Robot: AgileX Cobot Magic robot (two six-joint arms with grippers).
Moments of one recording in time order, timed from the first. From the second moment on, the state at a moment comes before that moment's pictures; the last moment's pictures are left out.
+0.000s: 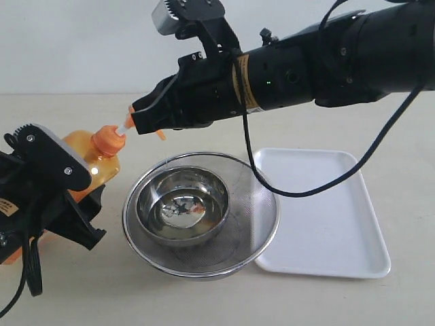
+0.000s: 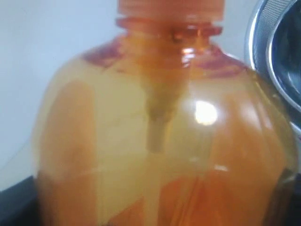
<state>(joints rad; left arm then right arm) -0.63 1.54 -0.34 -0.69 -0.79 0.99 0.67 1.75 -1.17 -1.60 -0.52 1.59</state>
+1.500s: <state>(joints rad) -0.64 1.54 -0.35 -0.65 -0.90 0.49 0.50 1.27 -0.68 -1.74 0.00 1.87</state>
